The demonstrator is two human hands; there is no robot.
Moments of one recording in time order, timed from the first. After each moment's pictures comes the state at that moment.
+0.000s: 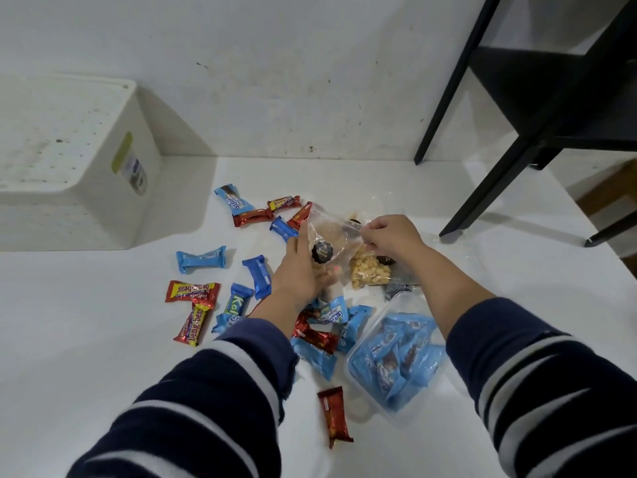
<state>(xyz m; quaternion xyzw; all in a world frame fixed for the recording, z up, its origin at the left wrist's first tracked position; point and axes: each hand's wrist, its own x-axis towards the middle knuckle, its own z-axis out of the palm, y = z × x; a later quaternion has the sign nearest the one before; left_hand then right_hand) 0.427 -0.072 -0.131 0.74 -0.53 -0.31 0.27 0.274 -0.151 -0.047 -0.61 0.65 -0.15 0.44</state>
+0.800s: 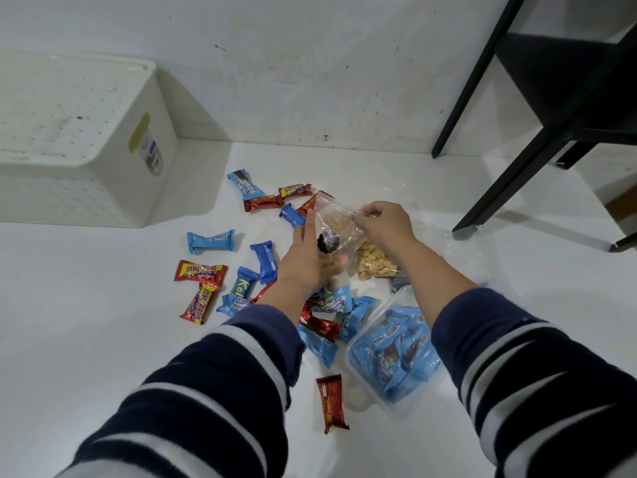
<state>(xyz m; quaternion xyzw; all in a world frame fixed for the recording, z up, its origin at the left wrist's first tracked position) 0.422 -0.070 -0.131 0.76 -0.52 -0.30 0.26 0.296 -0.147 -0.057 -0.63 0.61 -0.23 0.42</state>
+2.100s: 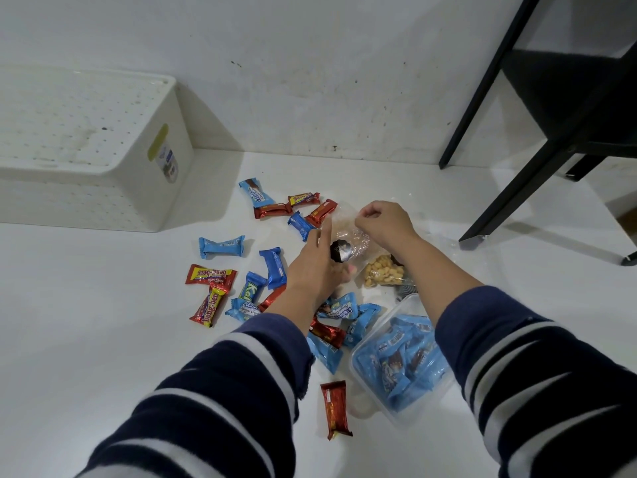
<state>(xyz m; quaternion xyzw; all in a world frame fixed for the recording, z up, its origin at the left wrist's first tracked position) 0.413 -0.062 -0.110 0.77 -0.57 -0.21 0.21 0.305 -0.157 -0.050 -0.67 0.59 -0.19 0.40</state>
